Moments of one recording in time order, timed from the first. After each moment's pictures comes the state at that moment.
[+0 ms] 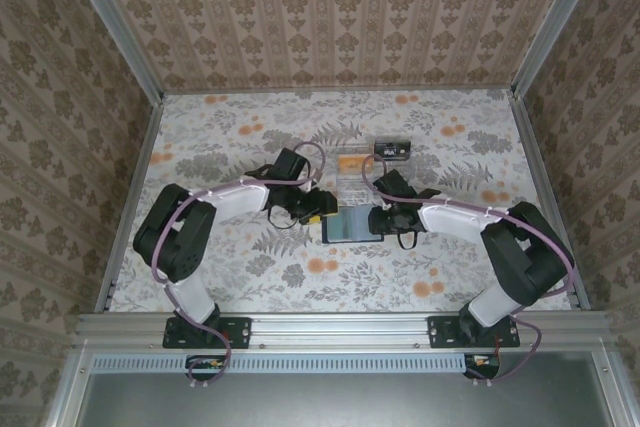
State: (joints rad) left arm -0.63 1.75 0.99 -0.29 0.60 -0.73; right arm 0.55 1.57 0.79 -0.37 0.00 0.49
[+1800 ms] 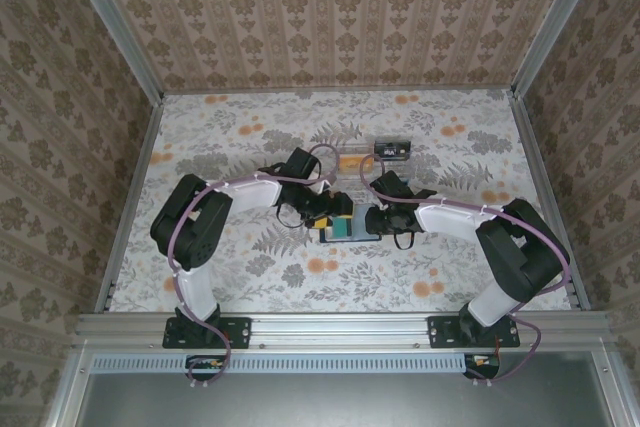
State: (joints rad) left arm -0.66 1.86 1.08 -0.32 0.71 -0.65; right arm 0.57 1.60 0.79 -0.34 -0.01 0.52
